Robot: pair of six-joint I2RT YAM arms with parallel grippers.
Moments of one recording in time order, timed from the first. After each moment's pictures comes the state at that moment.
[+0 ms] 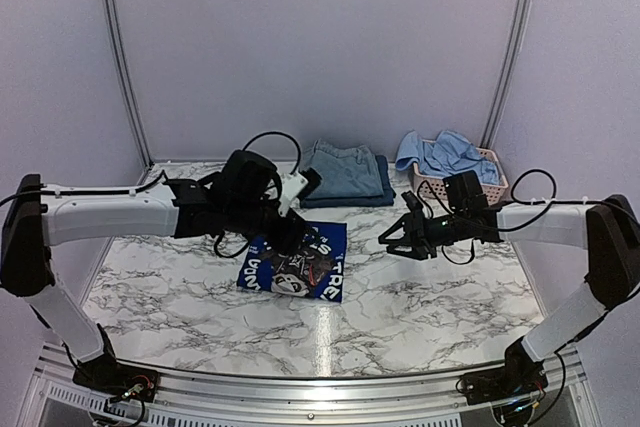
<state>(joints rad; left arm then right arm) -0.89 1.62 1.20 -0.22 0.10 -0.08 0.37 1.49 0.81 -0.12 -0.82 0.62</state>
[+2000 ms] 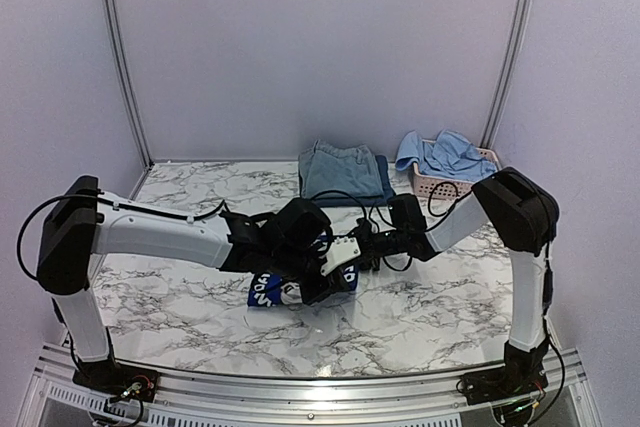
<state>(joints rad) -1.10 1.86 1.28 -0.22 0.19 0.23 0.52 2.11 0.99 0.49 -0.83 1.22</state>
